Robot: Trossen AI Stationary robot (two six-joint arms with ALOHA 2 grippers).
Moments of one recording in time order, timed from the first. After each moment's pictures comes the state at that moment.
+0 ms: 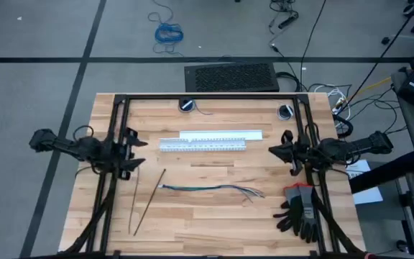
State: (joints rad) left arm -0.26 0.19 0.02 0.59 -0.13 0.08; right arm 0.24 0.09 0.01 0.26 0.32 0.33
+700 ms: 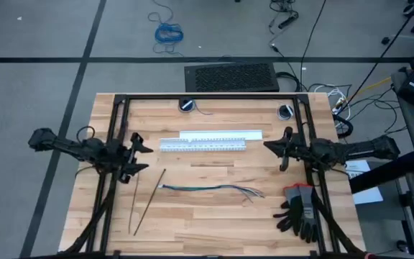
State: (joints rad) left arm -0.26 0.23 0.01 0.46 -0.14 -0.06; right arm 0.10 0.20 0.01 0.18 0.32 0.32
